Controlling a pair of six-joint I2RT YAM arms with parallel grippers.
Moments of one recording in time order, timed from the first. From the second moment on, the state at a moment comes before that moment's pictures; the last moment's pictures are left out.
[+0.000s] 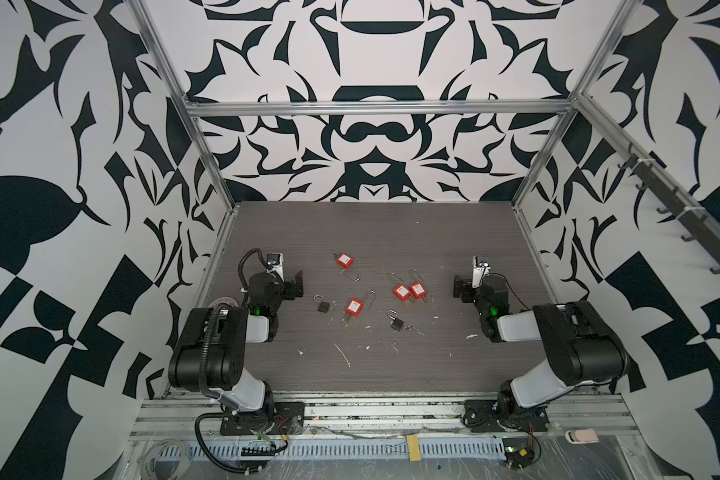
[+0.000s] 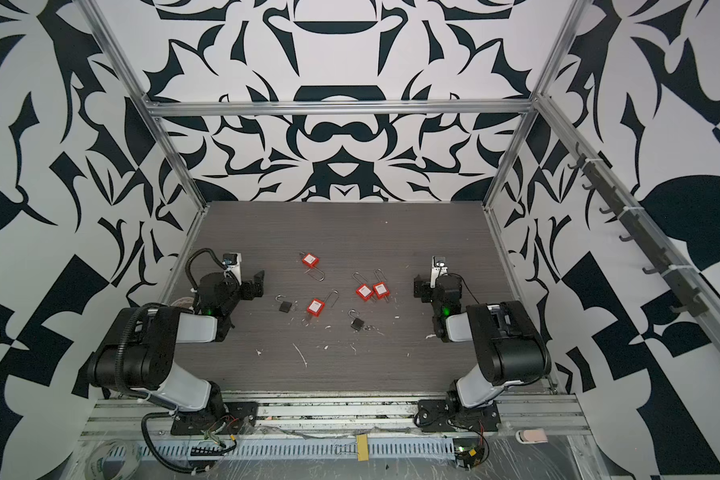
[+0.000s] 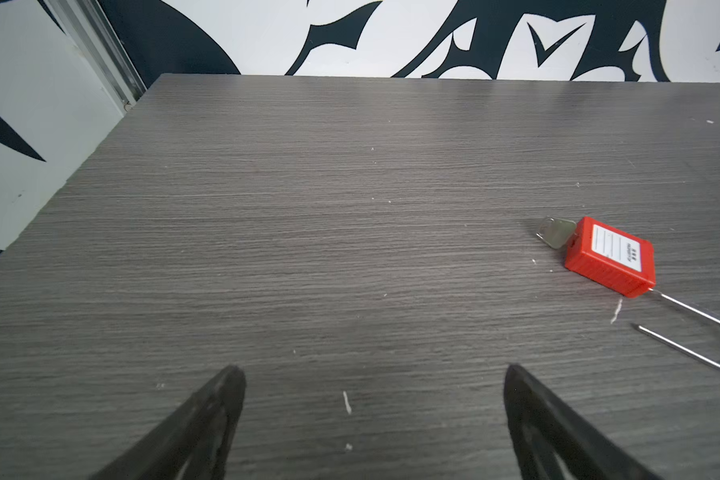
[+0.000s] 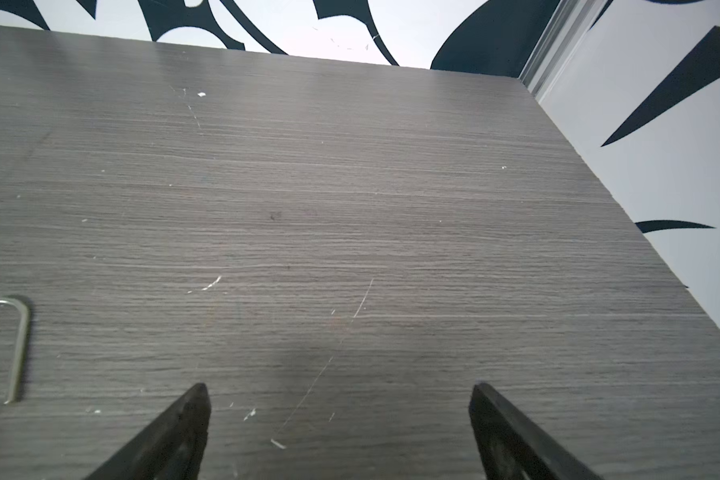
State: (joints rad) left arm -0.02 1.56 0.36 0.82 0.10 0.00; right arm 0.09 1.57 0.34 0.78 0.13 -0.01
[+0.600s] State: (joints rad) left arm -0.02 1.56 0.36 0.82 0.10 0.00; right arm 0.09 1.57 0.34 0.78 0.13 -0.01
